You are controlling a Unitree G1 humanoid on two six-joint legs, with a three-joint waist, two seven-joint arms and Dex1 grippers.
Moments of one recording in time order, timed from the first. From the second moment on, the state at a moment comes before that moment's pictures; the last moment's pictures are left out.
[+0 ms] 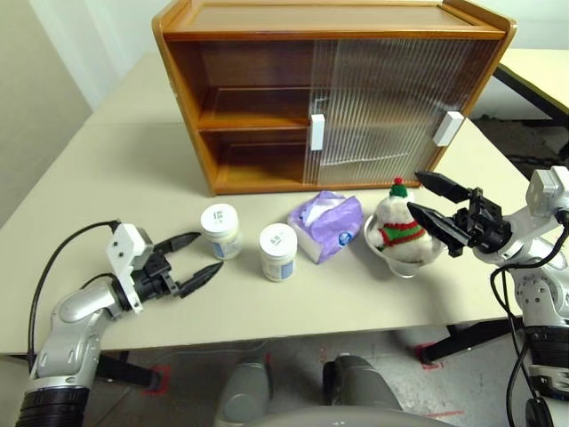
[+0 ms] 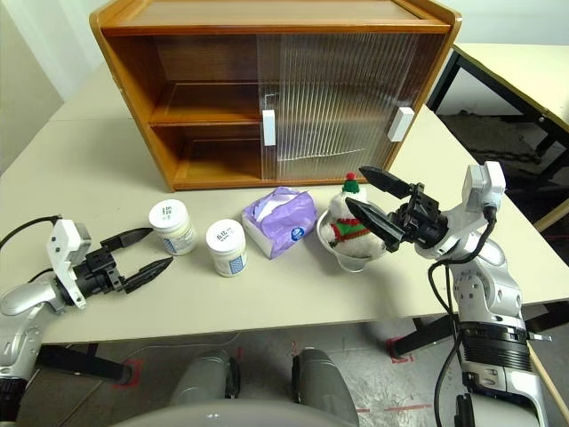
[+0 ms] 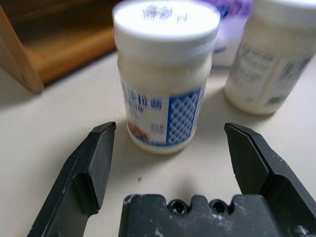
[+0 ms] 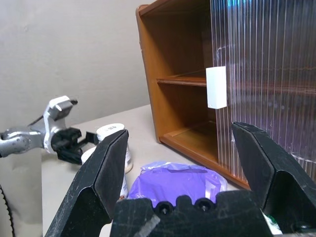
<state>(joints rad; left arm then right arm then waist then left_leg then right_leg) 0.10 0.60 0.20 0.05 -0.37 0.03 -1.02 -0.18 -0.48 -0.28 0.08 0.72 0.08 1.25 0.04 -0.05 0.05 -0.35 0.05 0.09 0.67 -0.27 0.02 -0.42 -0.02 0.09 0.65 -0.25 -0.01</state>
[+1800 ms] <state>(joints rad) -0.39 0.34 0.01 0.35 -0.18 0.05 -0.64 -0.18 -0.47 -0.27 0.08 0.70 0.08 1.24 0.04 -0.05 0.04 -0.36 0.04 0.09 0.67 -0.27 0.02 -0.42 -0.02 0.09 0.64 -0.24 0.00</state>
